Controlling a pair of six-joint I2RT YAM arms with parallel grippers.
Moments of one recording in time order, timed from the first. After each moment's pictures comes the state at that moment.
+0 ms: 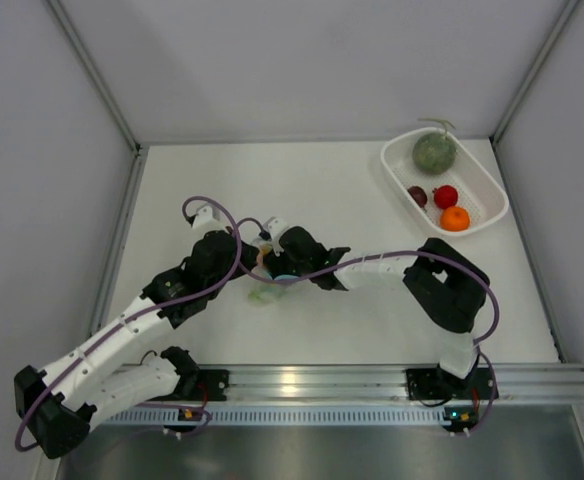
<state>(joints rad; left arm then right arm) -0.73 0.89 0.78 -0.42 -0.39 -0.92 0.97 1.88 1.11 0.07 0.07 0.10</state>
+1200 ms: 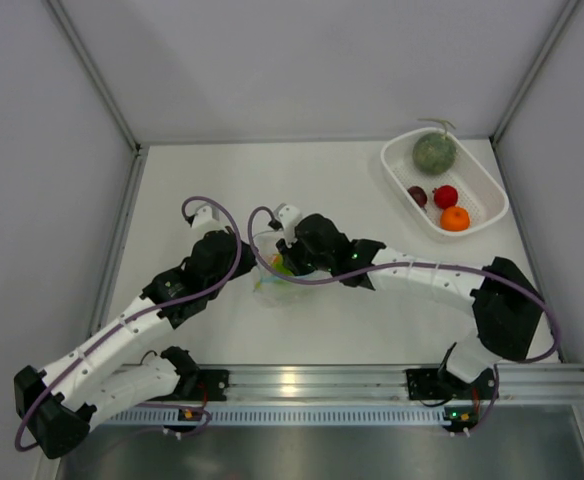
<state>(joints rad) -0.73 0.89 0.78 -0.42 -0.41 -0.92 0.99 1.59 1.10 -0.13 0.04 0.07</state>
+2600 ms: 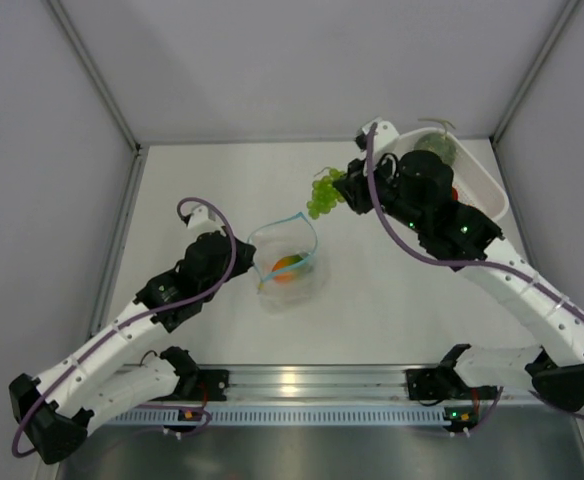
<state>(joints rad) -0.73 0.85 0.78 -0.42 -0.40 -0.88 0.81 1.21 1.40 -0.39 0.07 0.01</state>
